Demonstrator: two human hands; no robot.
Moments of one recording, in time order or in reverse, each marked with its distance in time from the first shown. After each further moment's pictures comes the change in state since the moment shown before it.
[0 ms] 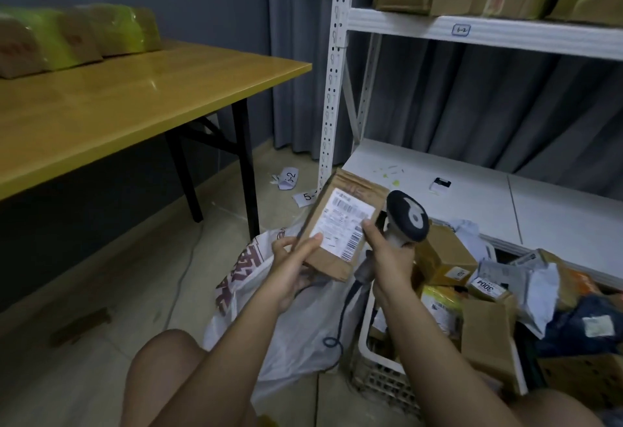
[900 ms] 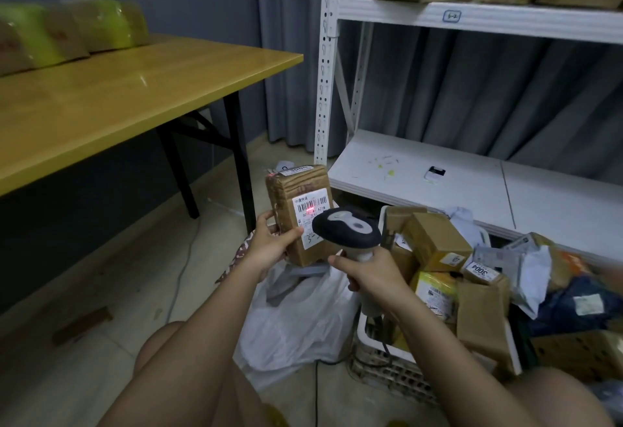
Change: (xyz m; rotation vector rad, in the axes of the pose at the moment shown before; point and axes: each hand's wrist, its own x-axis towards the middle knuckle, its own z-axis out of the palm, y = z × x) left_hand 0.040 0.013 -0.033 0.336 0.045 0.203; right_hand -0.046 -0.007 -0.023 -0.546 -0.506 -0.058
